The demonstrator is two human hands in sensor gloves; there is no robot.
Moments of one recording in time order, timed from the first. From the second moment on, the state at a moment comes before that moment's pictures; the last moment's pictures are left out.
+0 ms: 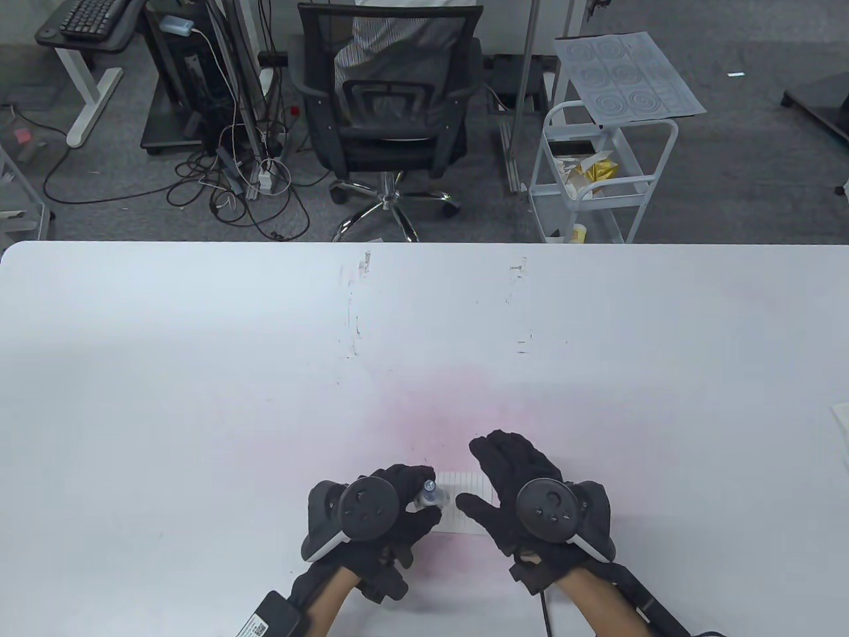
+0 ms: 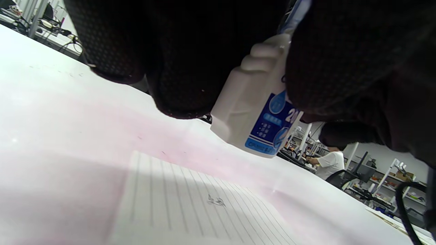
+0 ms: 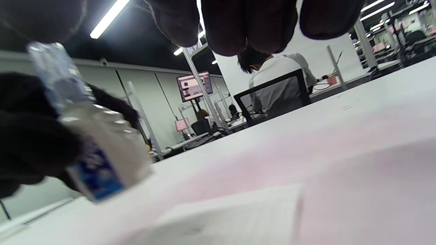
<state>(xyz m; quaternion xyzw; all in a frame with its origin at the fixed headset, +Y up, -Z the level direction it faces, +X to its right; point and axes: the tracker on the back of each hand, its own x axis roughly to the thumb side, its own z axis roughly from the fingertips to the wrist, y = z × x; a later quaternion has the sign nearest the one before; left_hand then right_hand) -0.108 -0.723 -0.235 0.02 -0.20 0.25 0.95 0.117 -0.714 -0.233 0.18 -0.08 0.94 0.28</state>
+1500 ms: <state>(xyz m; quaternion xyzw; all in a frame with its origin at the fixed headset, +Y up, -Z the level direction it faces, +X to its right) -0.088 -0.727 -0.227 0.02 -0.24 0.23 0.94 0.096 -0.711 -0.216 0.19 -0.17 0.93 0.27</state>
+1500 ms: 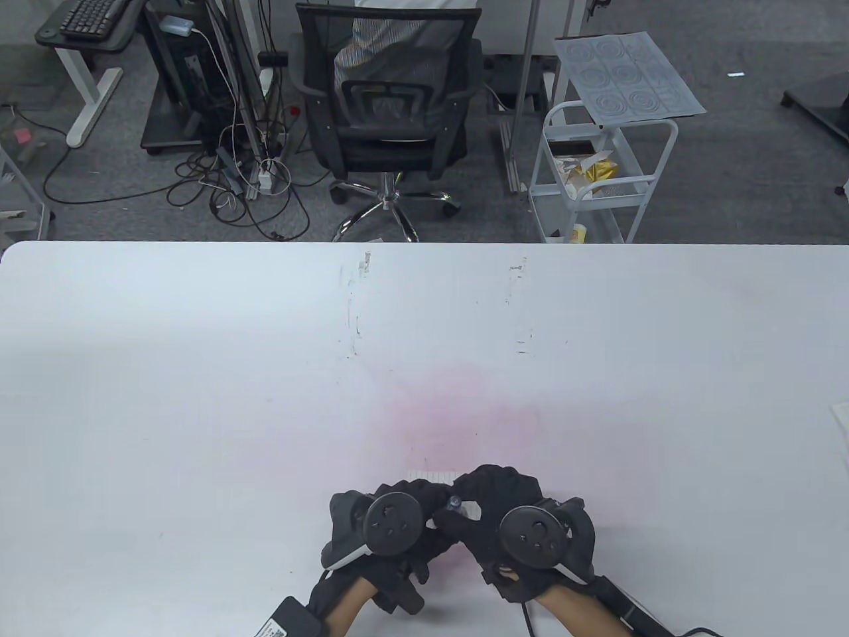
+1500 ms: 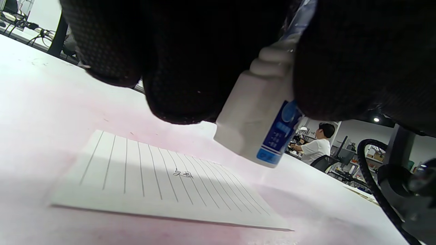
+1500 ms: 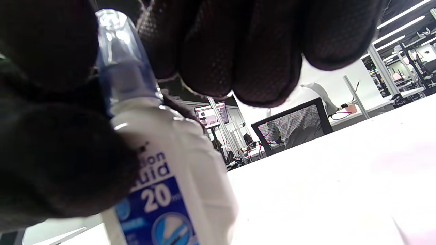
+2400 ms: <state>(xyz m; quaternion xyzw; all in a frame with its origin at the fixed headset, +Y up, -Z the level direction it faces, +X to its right) -0.091 -0.727 -0.226 0.02 -0.23 0.22 0.95 0.092 -0.717 -0.219 0.22 -0.11 0.92 0.29</state>
